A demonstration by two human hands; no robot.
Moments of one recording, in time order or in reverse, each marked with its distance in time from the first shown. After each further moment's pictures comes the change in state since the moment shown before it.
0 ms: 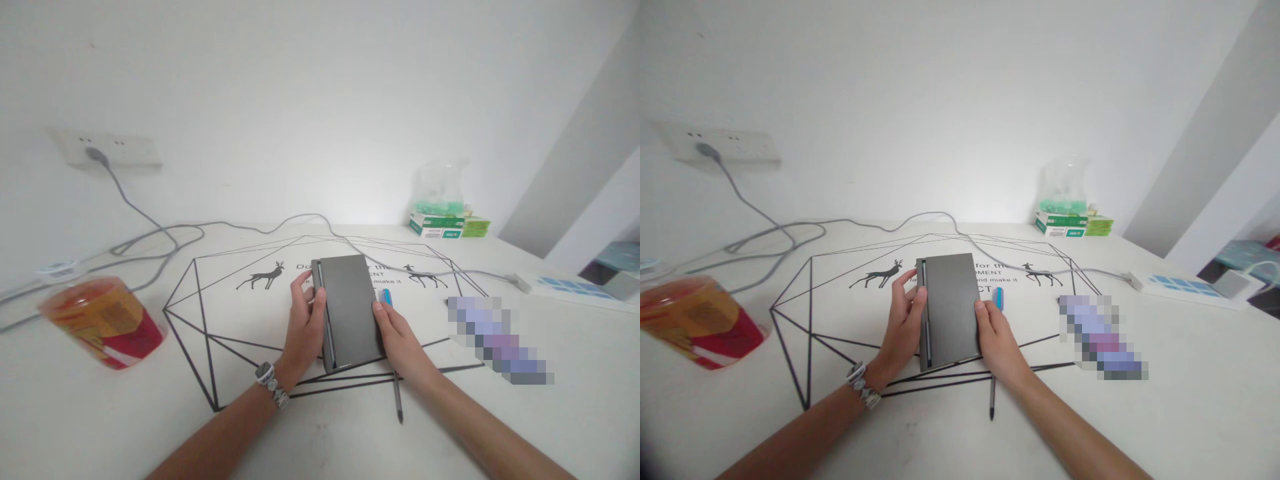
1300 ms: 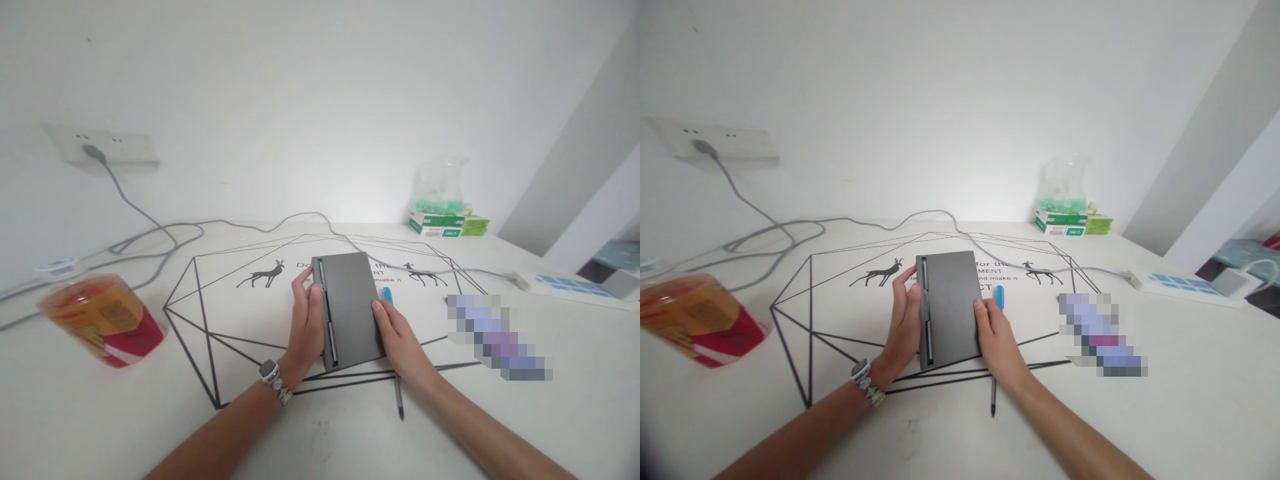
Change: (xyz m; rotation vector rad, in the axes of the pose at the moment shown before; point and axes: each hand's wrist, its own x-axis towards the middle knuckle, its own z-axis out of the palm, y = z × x) left_hand 0.000 0.000 0.004 0.168 0.136 0.113; right_hand -0.004 0.001 0.002 -0.070 0.018 -0.043
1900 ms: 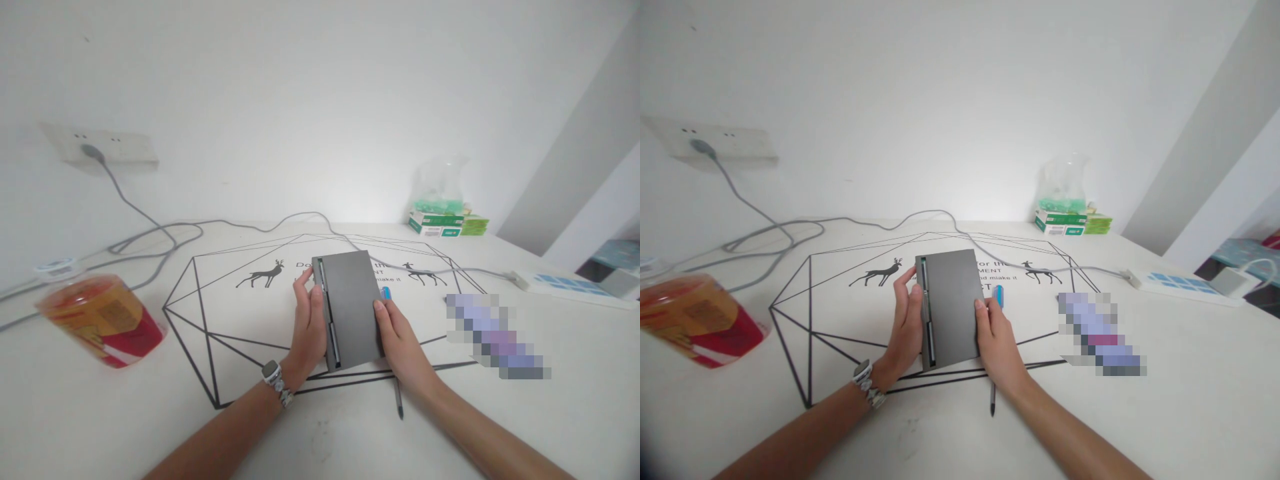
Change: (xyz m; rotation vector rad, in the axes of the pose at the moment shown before) left_hand -0.005 0.003 0.004 -0.045 -0.036 -0.045; right_hand -0.007 -0.006 0.001 0.009 0.025 -0.015
